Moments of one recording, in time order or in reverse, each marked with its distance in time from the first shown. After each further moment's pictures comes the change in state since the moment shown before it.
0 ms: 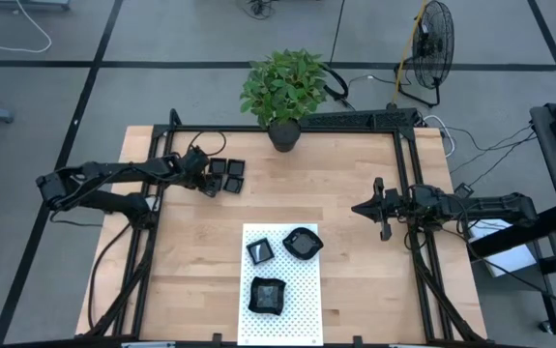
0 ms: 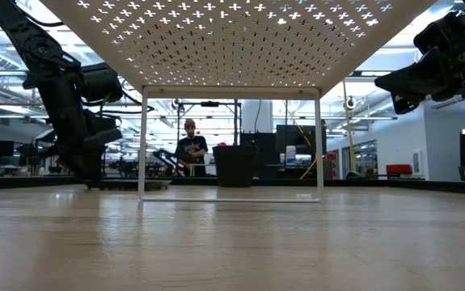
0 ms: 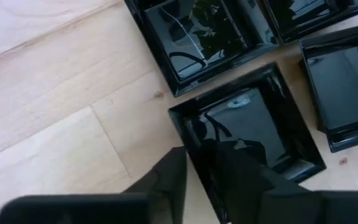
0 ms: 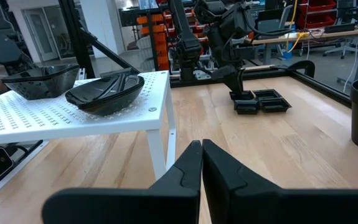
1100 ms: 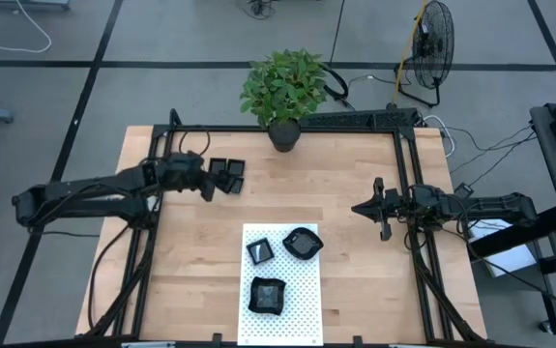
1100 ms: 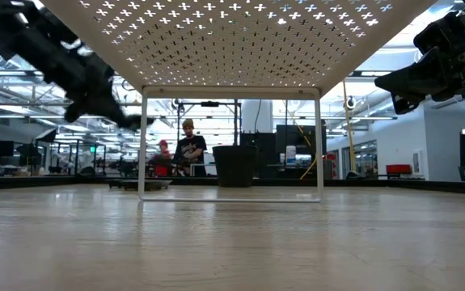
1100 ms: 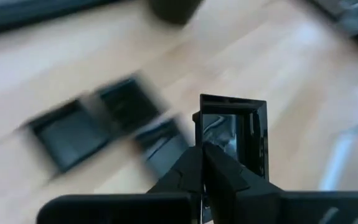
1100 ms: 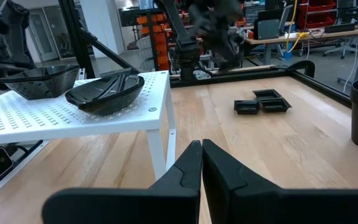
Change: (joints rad) left arm -0.227 -0.432 0.000 0.076 0.009 -0.027; right arm 0.000 0.000 0.000 0.000 0.000 0.000
